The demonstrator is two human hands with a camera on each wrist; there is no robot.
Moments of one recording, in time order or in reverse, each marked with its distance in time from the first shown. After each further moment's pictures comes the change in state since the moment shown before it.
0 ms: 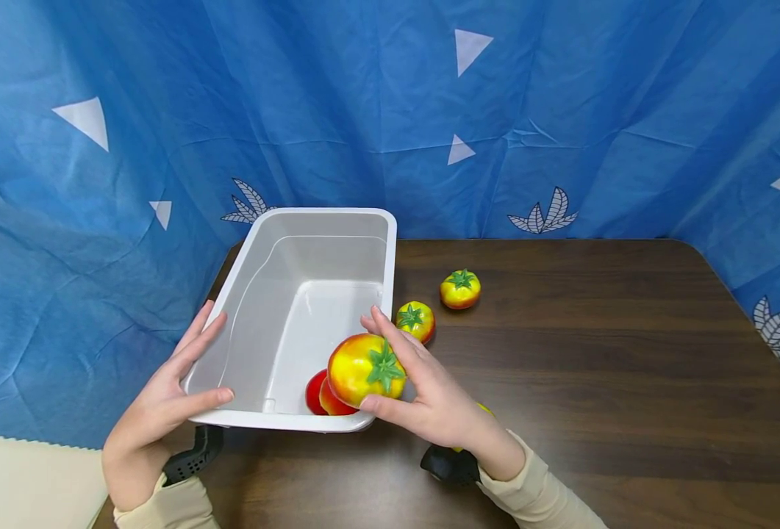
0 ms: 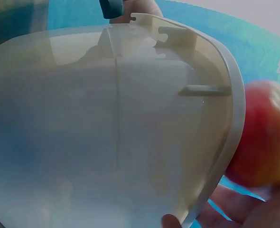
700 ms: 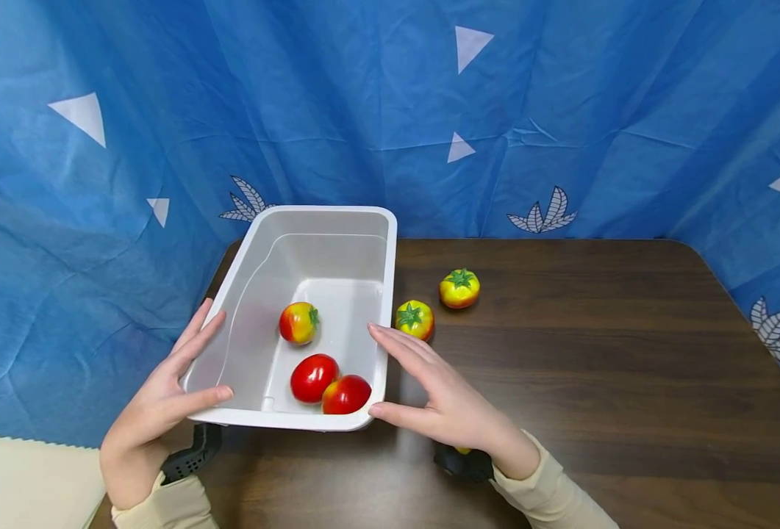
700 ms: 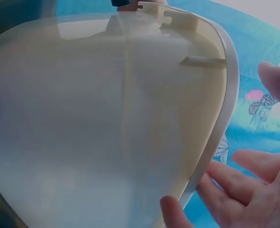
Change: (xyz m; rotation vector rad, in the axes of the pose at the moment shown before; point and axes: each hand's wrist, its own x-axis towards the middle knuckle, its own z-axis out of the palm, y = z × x) left_hand 0.001 0.001 0.000 0.007 0.010 -0.045; right_hand -0.011 0.005 -0.009 -0.129 -0.049 0.046
